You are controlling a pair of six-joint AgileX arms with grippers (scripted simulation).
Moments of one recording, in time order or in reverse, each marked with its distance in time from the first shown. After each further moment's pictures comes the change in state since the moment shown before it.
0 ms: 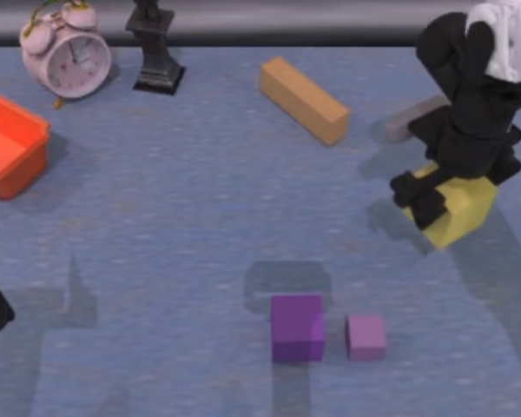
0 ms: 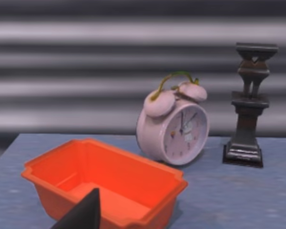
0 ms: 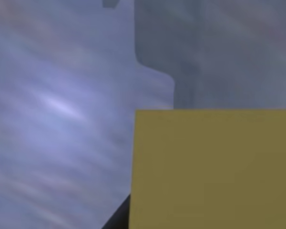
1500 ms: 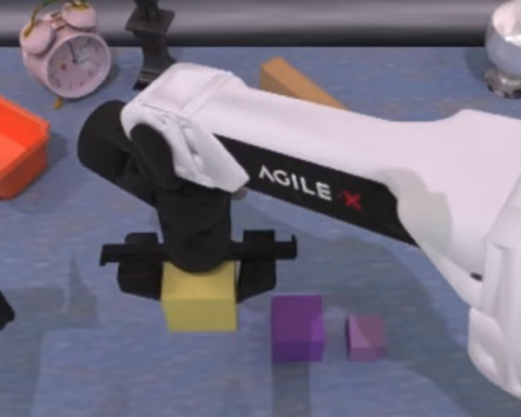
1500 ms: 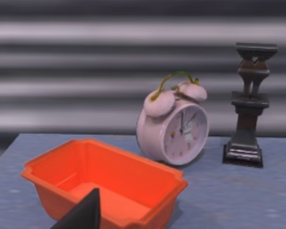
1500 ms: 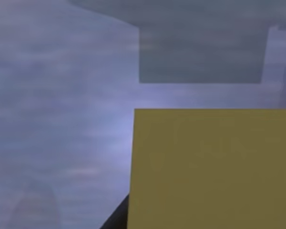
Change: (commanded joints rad) left arm 0.000 0.000 0.000 0.000 0.000 0.000; right arm 0.651 0.257 0.533 -0.282 0.008 1.193
